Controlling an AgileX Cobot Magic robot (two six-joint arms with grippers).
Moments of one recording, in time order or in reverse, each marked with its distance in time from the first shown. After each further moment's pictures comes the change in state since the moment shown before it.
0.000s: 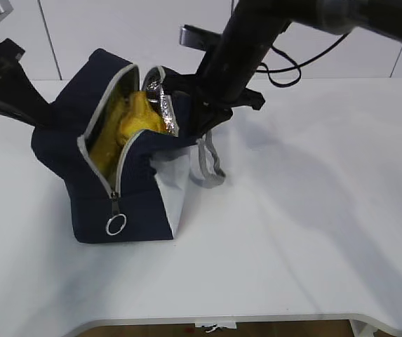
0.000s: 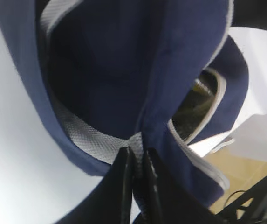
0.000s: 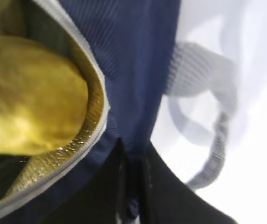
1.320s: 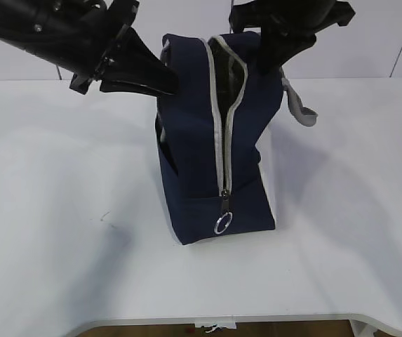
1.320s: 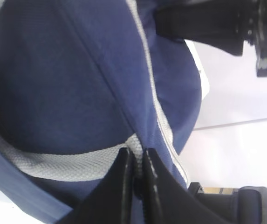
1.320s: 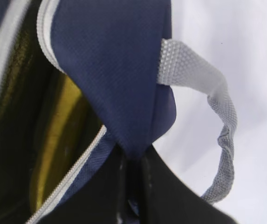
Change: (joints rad) left arm -0.295 0.015 0.000 -0.387 -0.185 0.003; right arm -0.032 -0.339 0.142 -0.288 0.032 -0.045
